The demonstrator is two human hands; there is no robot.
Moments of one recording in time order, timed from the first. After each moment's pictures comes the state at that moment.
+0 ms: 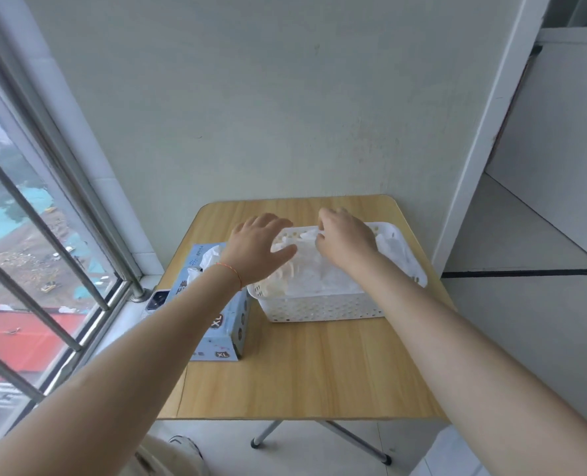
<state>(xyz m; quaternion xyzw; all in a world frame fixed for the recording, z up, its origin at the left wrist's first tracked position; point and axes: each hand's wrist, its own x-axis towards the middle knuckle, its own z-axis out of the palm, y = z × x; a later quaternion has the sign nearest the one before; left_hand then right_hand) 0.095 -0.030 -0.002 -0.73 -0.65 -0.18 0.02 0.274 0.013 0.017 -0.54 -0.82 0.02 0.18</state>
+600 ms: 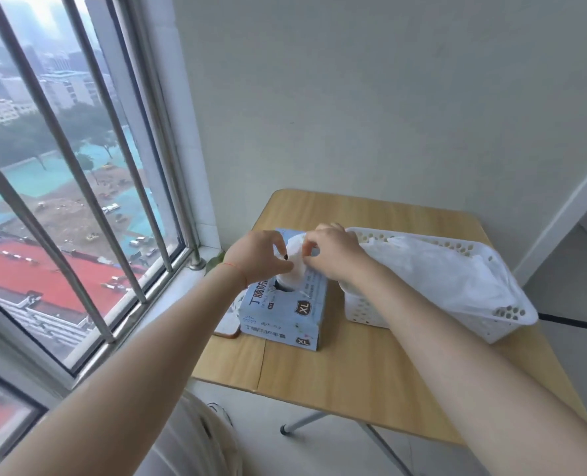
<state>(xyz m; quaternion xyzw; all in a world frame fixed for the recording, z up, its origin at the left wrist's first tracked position) -0.027 -0.094 -0.015 -0.59 -0.77 -0.21 -0.11 0.128 -0.016 -0.005 -0.39 -0.91 0.11 0.10</state>
